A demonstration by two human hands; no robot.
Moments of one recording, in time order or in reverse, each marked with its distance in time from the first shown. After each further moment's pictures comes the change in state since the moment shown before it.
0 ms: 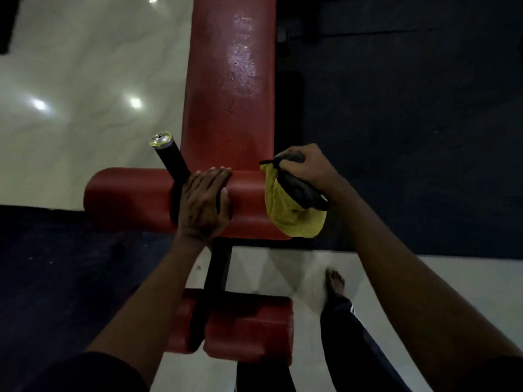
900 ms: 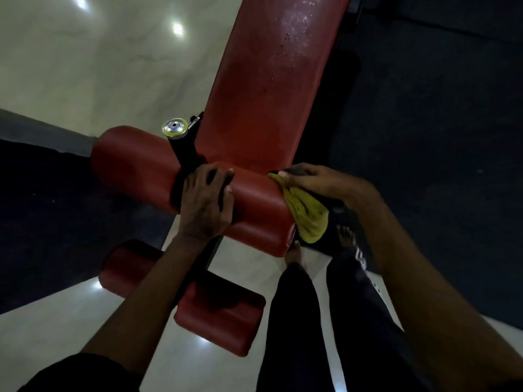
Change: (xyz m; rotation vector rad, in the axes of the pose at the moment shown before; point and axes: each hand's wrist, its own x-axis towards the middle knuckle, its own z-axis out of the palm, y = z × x) left_hand 0.000 0.026 -0.002 0.051 -0.005 -0.385; right_hand 0.060 -0.005 -0.023 -0.081 -0.632 0.150
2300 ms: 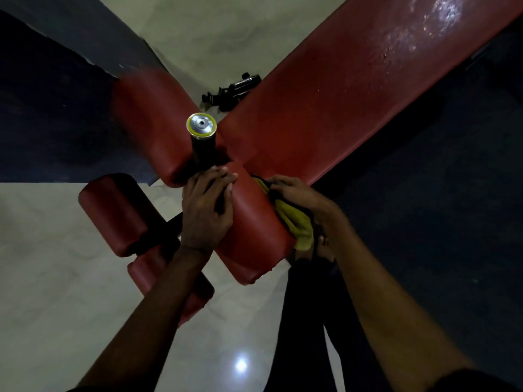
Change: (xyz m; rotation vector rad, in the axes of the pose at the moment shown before) left_hand 0.002 0.049 0.018 -0.054 0.293 -0.523; right_hand 0.125 -0.032 0.012 -0.132 -0.382 0.003
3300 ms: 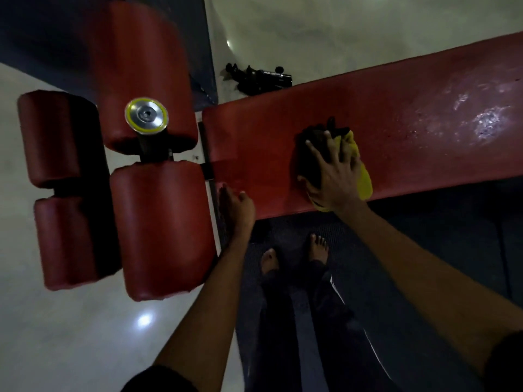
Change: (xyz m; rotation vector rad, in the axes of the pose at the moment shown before) left_hand 0.044 0.081 0.201 -0.489 0.016 -1.553; right_hand 0.109 -0.003 -0.204 -1.510 0.300 -0.447
